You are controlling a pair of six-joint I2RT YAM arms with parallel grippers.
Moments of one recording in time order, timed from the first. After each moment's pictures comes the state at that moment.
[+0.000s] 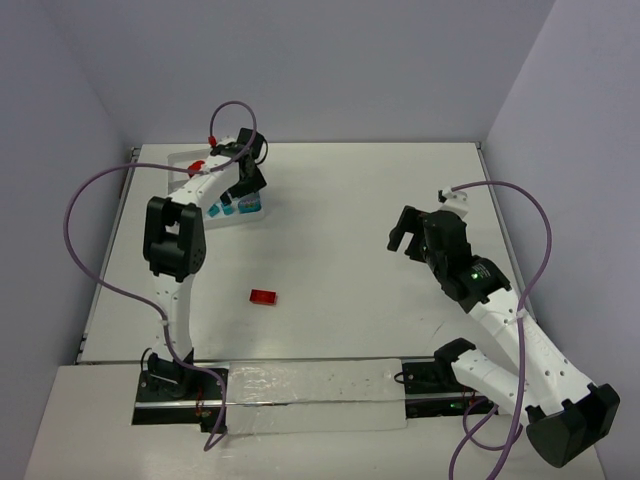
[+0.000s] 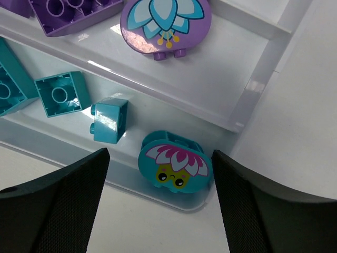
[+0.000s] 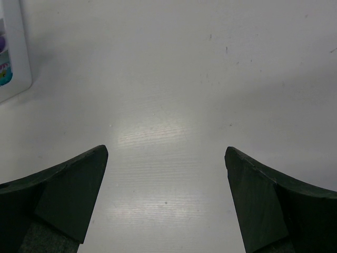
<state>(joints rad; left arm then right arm) -0.34 2.22 1.91 -0.83 -0.47 -0.77 0.43 0.84 0.81 -0.53 0.33 0.56</state>
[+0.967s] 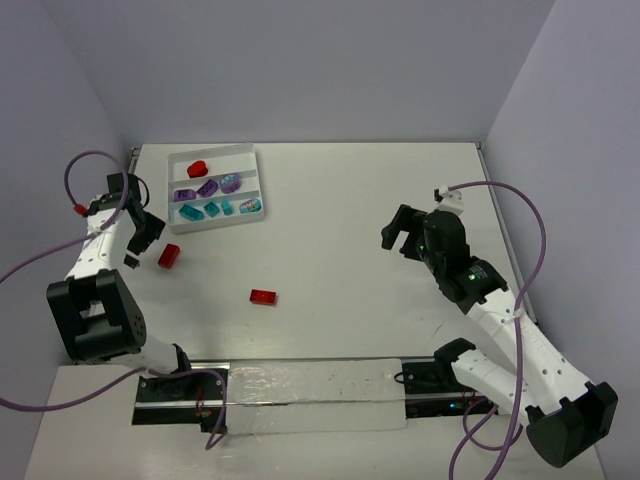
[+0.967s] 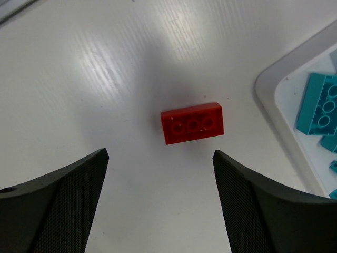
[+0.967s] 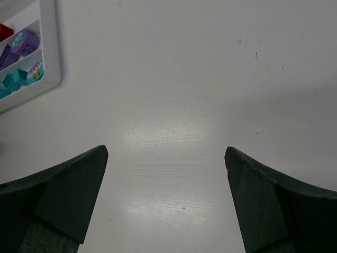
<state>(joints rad) 0.22 1.50 1.15 -0.83 -0.38 -0.82 0.43 0.84 0.78 -0.43 0.25 0.57</state>
